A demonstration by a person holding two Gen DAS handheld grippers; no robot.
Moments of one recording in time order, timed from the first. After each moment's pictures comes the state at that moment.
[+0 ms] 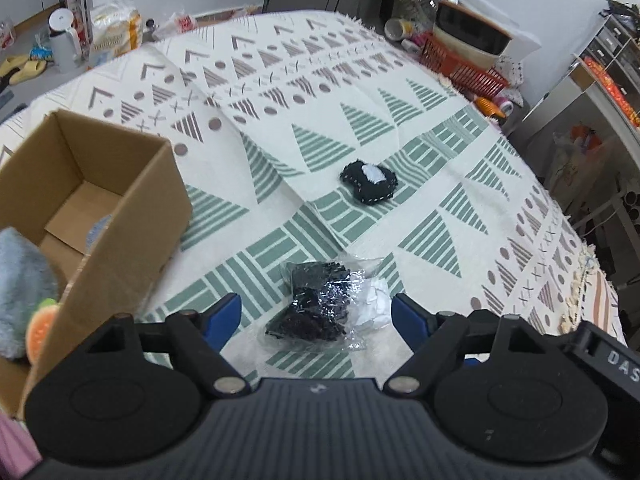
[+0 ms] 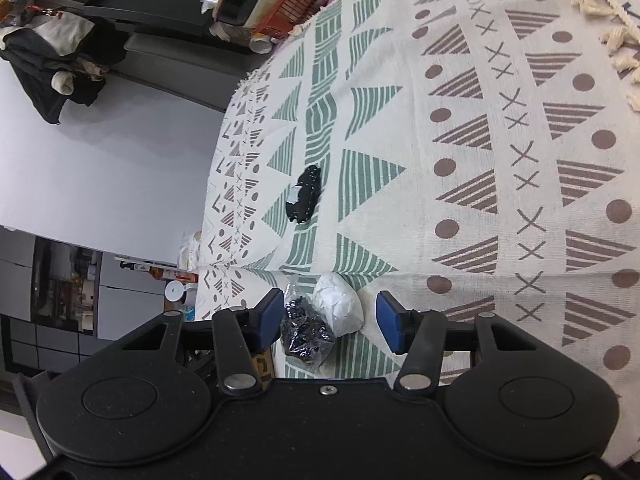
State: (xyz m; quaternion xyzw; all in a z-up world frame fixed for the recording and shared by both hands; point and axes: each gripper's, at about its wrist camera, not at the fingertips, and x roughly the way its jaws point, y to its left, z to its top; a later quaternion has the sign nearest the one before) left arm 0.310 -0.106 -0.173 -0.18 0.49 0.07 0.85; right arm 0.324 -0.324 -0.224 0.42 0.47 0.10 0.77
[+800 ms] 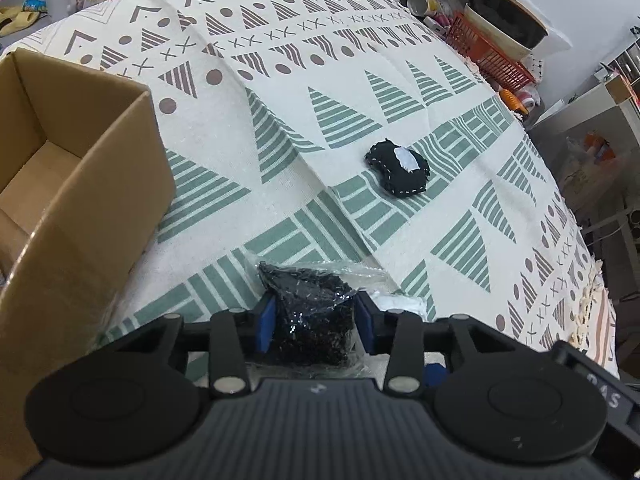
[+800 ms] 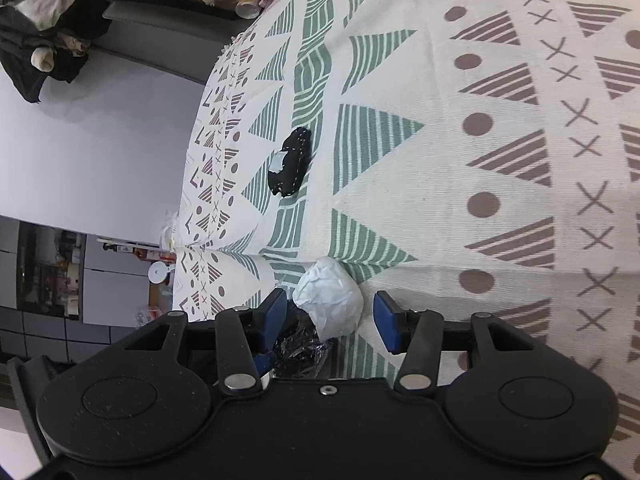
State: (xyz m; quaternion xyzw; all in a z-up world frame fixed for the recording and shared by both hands) left arm 0.342 -0.077 -0.221 -0.24 0.52 0.05 0.82; right arm 0.351 -0.286 -0.256 0.40 0.51 0.10 0.76
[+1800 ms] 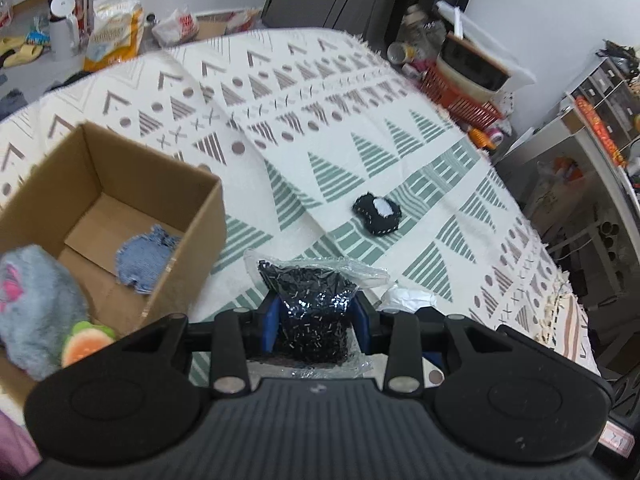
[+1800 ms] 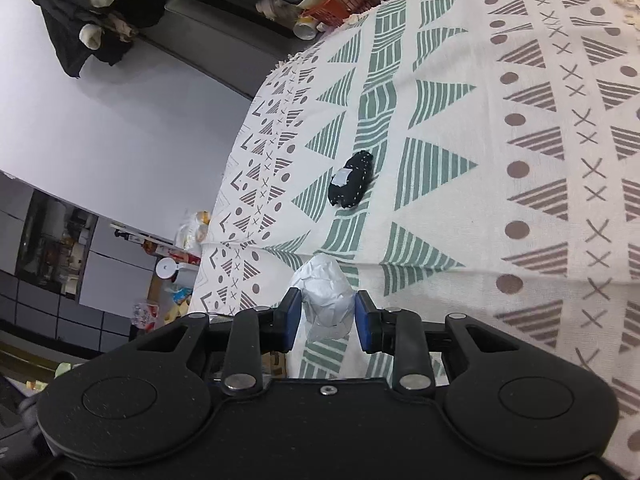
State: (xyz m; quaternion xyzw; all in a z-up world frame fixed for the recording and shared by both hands) left arm 0.296 -0.050 -0.139 -0.23 0.47 0.04 0.85; right arm 0.328 -0.268 -0.203 0.36 0.46 0.13 0.80
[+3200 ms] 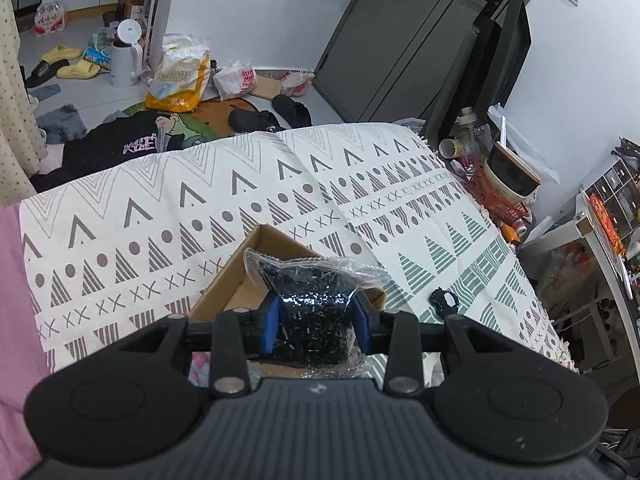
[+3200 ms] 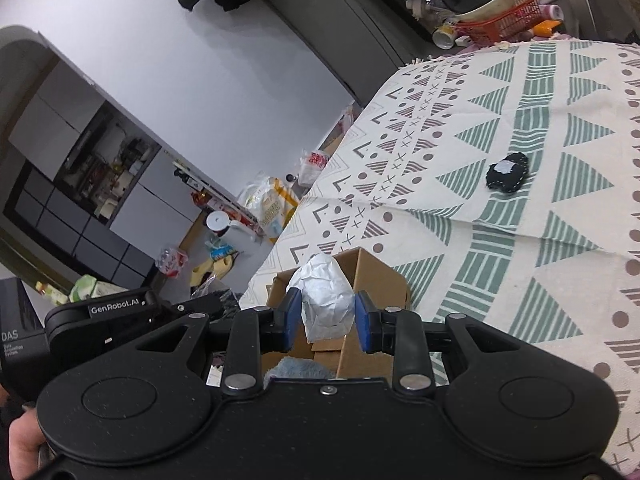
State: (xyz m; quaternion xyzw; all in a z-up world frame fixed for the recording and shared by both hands) left arm 0.237 0.108 -0.082 -0.27 0.41 0.09 0.87; right arm 0.271 -0.144 -0.130 0.25 0.41 0.23 0.85
